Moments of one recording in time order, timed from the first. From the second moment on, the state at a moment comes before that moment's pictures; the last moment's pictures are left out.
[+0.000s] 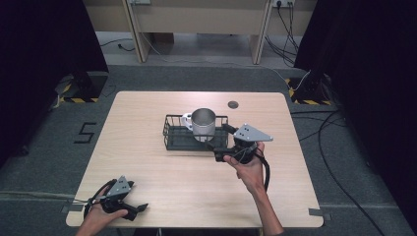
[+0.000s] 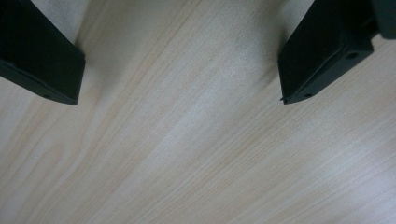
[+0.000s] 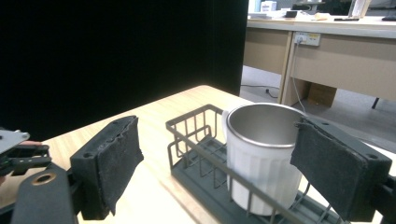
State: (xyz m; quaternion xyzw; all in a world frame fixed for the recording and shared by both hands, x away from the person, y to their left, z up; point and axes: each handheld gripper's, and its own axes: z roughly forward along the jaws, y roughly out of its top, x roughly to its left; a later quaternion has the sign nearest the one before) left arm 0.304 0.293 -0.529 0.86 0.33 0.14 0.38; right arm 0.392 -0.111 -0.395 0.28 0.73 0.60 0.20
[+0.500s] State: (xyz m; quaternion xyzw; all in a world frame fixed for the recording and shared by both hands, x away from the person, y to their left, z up) left arm 0.304 0.293 -0.529 0.86 0.33 0.14 0.38; right arm 0.365 -0.116 -0.416 0.28 0.74 0.57 0.21
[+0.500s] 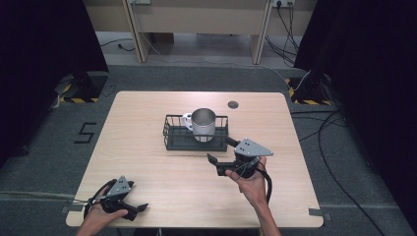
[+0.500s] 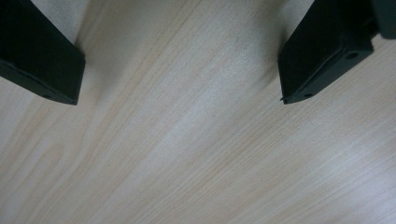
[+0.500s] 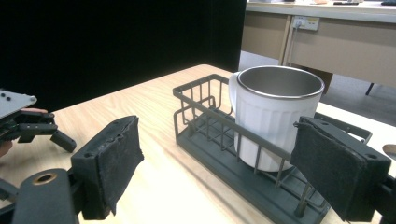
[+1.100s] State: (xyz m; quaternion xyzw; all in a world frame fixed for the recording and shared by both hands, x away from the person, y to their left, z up) left arm 0.304 0.293 -0.529 0.86 0.33 0.14 0.37; right arm 0.335 -0.131 -0.436 0.29 0.74 0.58 0.20
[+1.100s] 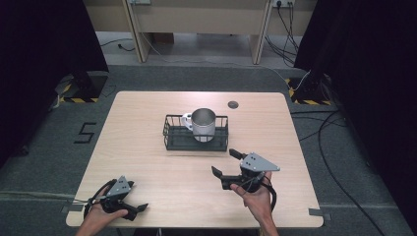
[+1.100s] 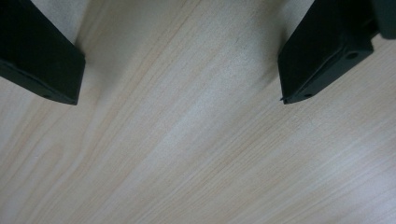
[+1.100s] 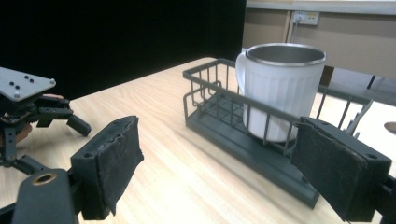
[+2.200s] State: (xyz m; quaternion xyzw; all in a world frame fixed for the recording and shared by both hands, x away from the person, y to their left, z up) left arm 0.303 0.293 -0.529 0.86 0.32 0.13 0.38; right arm 0.311 -0.155 -0.483 0.33 0.76 0.53 0.18
